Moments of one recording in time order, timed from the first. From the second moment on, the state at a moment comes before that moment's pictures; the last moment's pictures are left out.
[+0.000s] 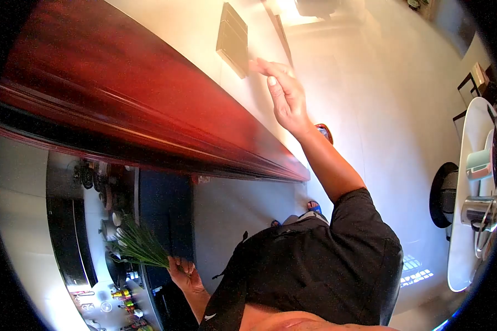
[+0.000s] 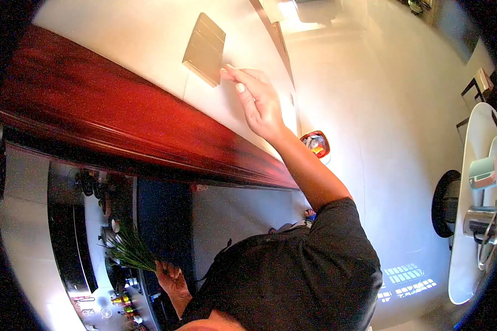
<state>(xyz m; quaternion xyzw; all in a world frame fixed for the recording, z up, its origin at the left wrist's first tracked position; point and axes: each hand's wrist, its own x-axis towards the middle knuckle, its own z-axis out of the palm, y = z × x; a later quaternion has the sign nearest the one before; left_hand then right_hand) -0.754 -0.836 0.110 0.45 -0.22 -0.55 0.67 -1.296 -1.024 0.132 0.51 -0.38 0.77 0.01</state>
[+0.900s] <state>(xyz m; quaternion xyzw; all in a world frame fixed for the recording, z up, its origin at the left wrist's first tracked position) -0.804 -0.843 0.108 0.48 -0.22 -0.53 0.66 -1.312 -1.046 0.067 0.41 -0.51 0.75 -0.10</state>
